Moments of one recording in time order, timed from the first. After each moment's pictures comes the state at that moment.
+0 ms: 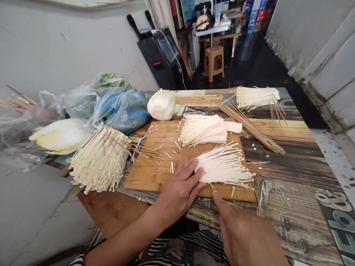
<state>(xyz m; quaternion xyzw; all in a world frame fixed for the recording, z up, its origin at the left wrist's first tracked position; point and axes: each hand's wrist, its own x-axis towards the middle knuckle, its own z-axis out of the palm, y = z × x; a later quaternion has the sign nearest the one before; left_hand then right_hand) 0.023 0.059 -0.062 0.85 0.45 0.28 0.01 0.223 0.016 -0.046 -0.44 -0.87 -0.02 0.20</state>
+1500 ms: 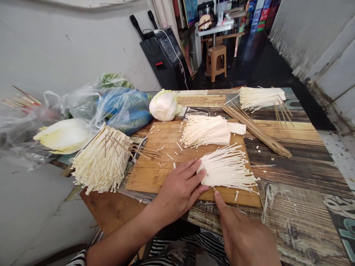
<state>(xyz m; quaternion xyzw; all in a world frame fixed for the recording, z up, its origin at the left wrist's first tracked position) 0.017 0.066 -0.052 0.86 0.45 0.22 0.02 0.220 0.015 -0.063 -0.44 -0.87 -0.06 0.23</state>
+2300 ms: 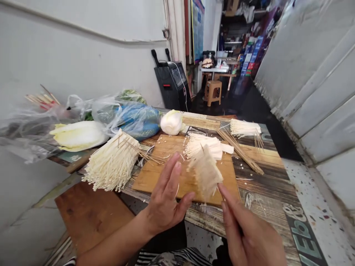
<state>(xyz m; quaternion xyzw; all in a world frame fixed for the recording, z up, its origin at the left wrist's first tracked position) 0.007 0.033 -0.011 0.78 0.40 0.47 -0.11 0.214 -0.001 0.018 -0.53 -0.76 0.00 0.37</state>
